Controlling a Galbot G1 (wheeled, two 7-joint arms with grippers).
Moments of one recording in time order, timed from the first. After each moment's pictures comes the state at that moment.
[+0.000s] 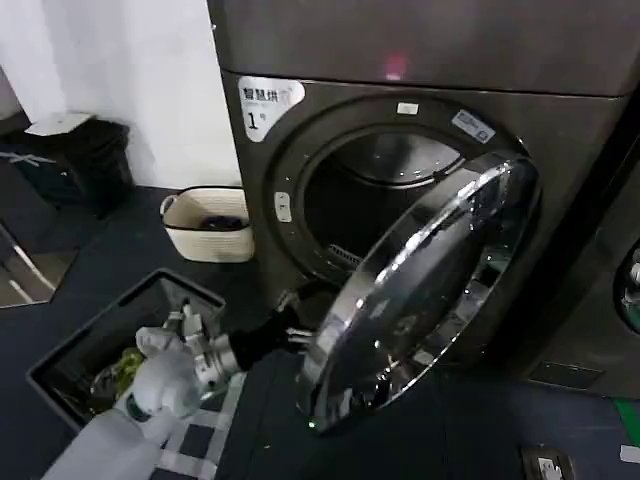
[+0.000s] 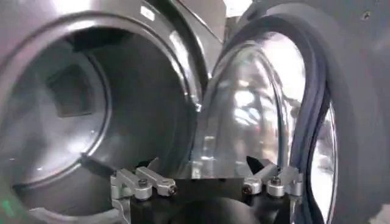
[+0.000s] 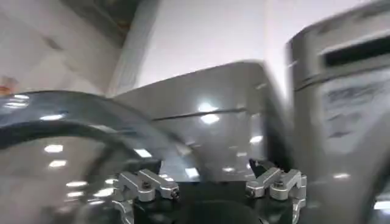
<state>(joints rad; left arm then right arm) 0.90 -0.99 -0.03 -1.91 -0.78 0.13 0.59 -1.37 1.12 1.57 1.89 0.78 -0.01 -0.52</state>
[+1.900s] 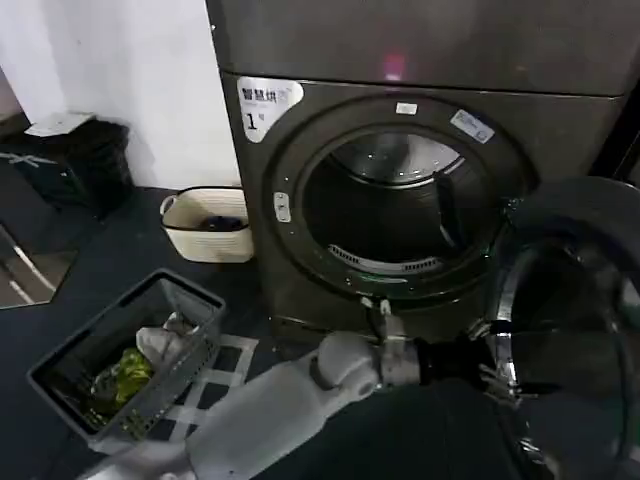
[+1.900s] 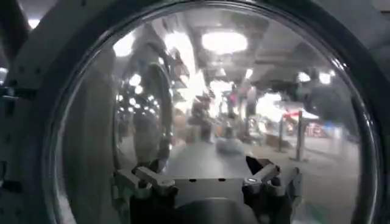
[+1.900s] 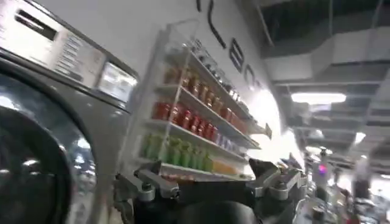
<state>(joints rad) 0.41 -1.48 0.55 -1.51 -0.68 0.05 0.47 -1.67 1.04 2.21 1.74 0.47 -0.25 -0.07</state>
